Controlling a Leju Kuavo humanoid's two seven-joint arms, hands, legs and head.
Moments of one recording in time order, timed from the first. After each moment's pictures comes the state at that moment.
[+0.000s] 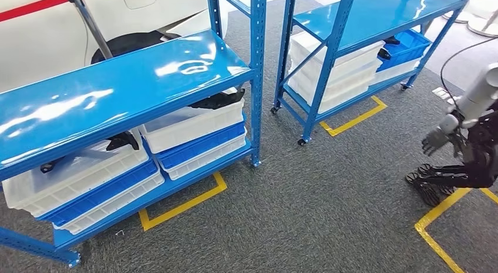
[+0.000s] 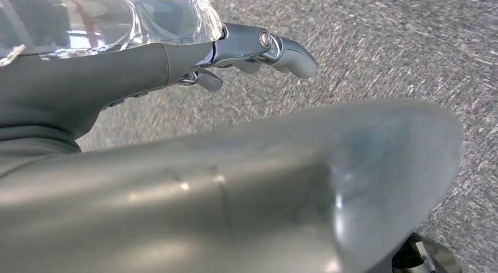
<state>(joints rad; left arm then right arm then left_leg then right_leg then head) -0.13 -0.03 -1.11 -0.21 0.61 0.41 0.09 -0.08 -0.02 0.63 -0.22 -0.31 -0.15 0.36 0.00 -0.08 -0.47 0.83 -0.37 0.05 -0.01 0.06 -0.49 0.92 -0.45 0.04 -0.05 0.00</state>
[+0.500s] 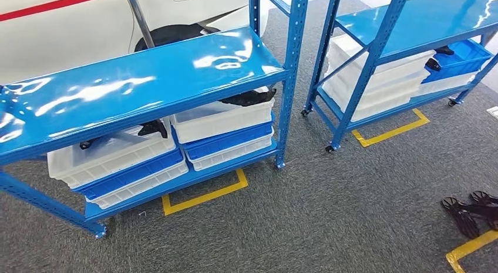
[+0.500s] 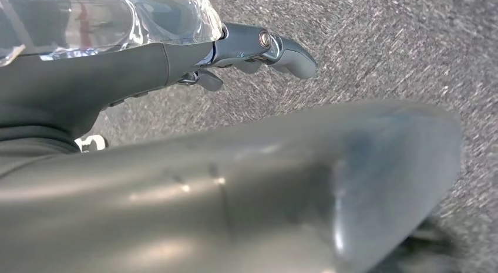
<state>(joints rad) -0.13 -0.03 -1.11 -0.21 0.61 0.42 0.10 -0.08 -0.02 0.63 -0.22 -0.31 -0.15 0.36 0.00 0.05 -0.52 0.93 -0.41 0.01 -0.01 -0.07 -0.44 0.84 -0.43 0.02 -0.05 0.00</state>
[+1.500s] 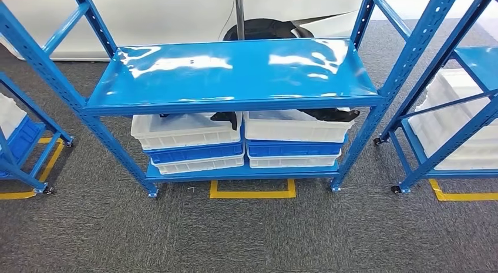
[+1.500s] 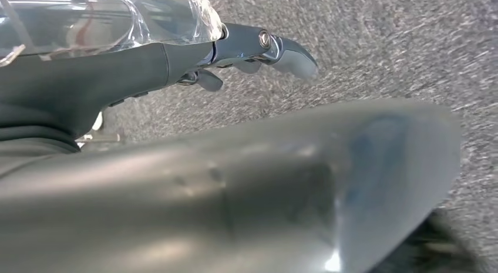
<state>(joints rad) -0.13 -0.03 -1.11 -0.22 0.60 0.42 0.10 -0.08 -0.02 0.64 -0.22 -0.33 -0.15 0.37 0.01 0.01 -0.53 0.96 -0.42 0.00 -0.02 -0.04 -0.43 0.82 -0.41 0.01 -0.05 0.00</state>
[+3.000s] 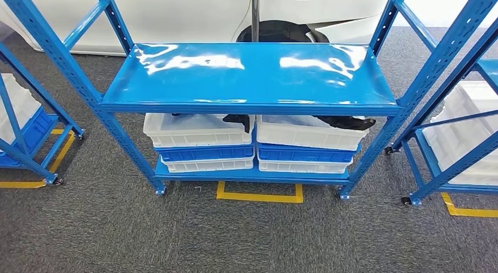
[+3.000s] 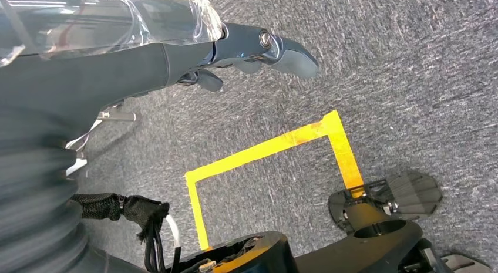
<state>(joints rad) -0.13 -0.03 -1.11 -0.21 0.64 0.44 0.17 -0.08 -0.01 0.64 -0.22 -0.34 -0.18 0.38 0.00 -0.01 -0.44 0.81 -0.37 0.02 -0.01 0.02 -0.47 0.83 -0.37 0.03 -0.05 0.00</state>
